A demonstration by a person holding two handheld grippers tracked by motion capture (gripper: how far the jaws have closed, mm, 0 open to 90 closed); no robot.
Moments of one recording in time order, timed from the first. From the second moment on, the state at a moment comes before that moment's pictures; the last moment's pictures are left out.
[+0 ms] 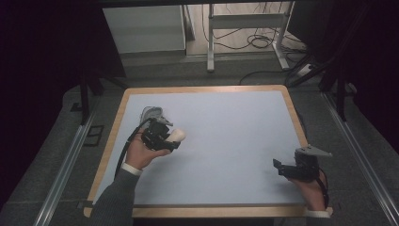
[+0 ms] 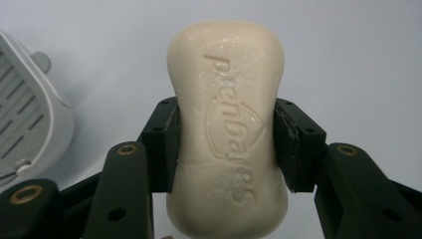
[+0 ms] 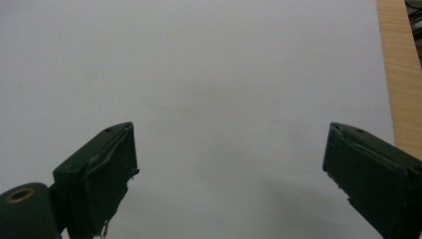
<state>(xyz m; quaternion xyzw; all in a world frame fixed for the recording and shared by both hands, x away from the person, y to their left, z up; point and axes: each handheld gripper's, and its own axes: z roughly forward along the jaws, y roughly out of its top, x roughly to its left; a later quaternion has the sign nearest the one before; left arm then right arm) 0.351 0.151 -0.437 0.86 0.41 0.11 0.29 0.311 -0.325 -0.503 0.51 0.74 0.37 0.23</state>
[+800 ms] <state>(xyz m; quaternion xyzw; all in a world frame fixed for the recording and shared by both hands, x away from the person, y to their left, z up) 0.372 0.163 -0.429 0.85 0.43 0.12 0.29 0.311 -0.325 -0.503 0.51 0.74 0.37 0.23</state>
